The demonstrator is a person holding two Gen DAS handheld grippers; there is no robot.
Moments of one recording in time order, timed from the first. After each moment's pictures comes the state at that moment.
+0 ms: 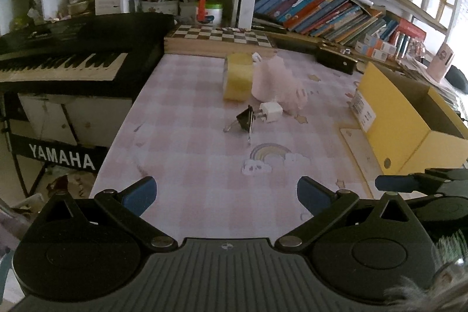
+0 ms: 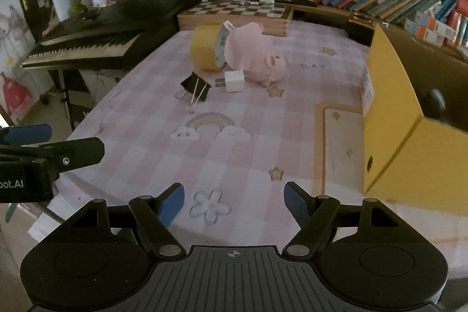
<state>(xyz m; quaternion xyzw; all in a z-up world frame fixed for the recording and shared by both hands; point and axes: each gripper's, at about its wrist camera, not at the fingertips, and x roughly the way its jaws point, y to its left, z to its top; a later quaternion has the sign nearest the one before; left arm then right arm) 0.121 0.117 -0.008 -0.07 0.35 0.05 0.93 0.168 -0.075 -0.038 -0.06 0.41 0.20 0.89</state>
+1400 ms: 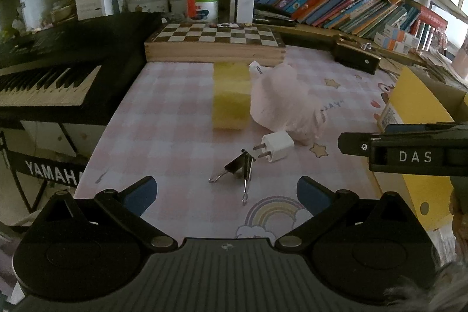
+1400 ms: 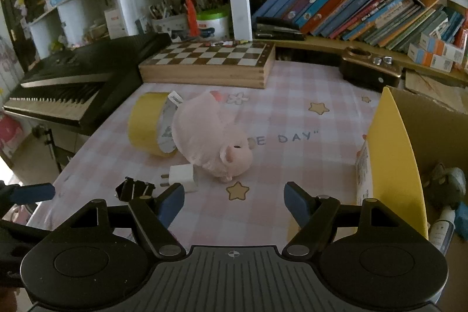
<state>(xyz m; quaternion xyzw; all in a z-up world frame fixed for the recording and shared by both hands) 0.235 0.099 -0.027 -0.04 0.37 0.06 0.93 0.294 -0.087 -0.031 -0.03 0.37 0.19 0.91</state>
